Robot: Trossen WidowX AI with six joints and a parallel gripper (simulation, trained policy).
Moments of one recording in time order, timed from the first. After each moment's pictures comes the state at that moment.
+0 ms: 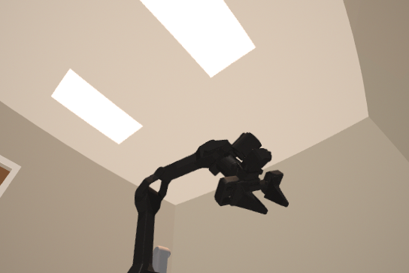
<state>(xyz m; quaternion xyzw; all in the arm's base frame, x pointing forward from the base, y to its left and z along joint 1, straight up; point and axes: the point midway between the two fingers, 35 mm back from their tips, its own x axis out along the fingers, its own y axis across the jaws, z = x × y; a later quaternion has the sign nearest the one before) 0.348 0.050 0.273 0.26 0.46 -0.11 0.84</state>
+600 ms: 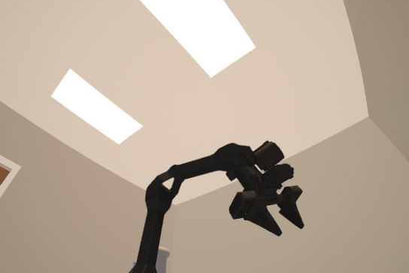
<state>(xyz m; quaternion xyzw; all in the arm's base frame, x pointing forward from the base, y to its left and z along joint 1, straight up) 0.365 0.072 0.231 0.24 0.53 -0.13 0.80</state>
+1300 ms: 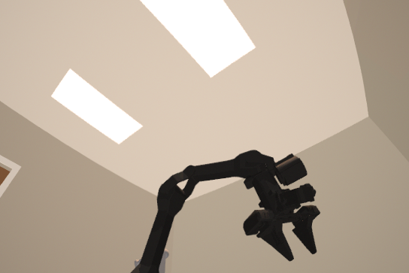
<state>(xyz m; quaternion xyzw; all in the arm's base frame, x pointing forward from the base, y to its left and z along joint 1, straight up) 0.374 0.097 0.186 0.22 0.60 -0.14 0.76</state>
